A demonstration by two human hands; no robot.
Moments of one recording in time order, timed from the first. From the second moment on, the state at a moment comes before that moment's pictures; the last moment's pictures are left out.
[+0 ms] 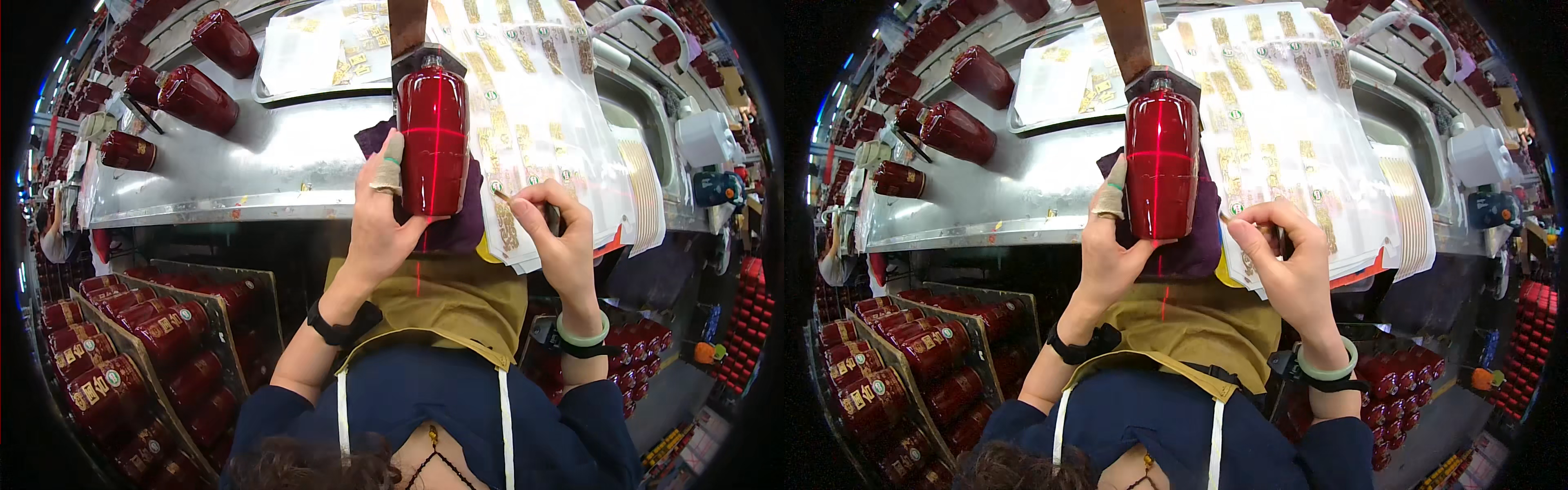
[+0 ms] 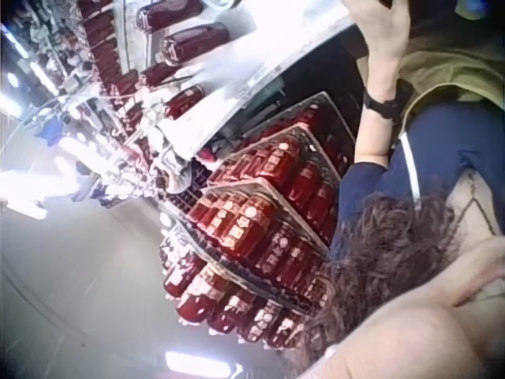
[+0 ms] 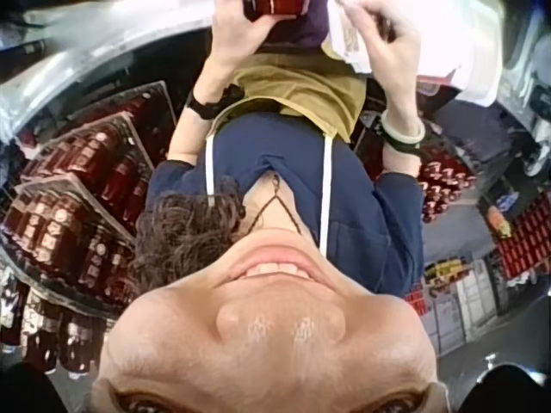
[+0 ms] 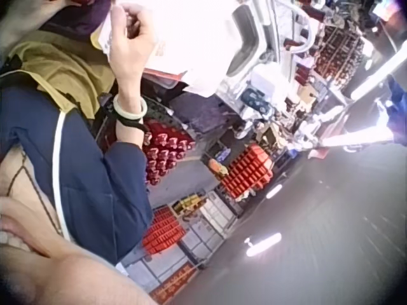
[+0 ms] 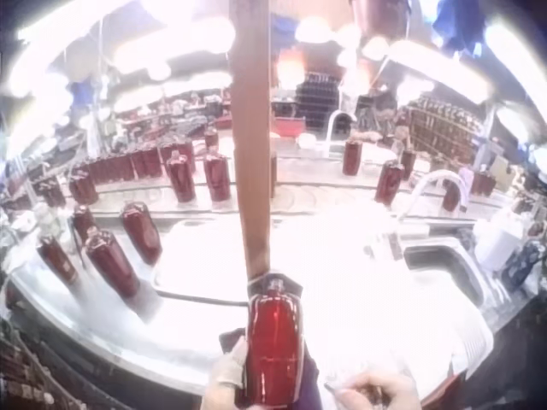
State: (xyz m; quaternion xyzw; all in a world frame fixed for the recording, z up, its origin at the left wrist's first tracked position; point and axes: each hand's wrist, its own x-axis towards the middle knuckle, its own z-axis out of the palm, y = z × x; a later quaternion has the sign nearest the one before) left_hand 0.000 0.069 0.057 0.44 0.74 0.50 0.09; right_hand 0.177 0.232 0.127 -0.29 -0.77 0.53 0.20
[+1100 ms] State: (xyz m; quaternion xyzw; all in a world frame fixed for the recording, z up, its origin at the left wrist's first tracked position) left_hand 0.023 0.060 0.056 0.28 0.61 0.69 0.26; right_hand 0.144 0.194 0.081 -0.31 -0.75 0.54 0.23
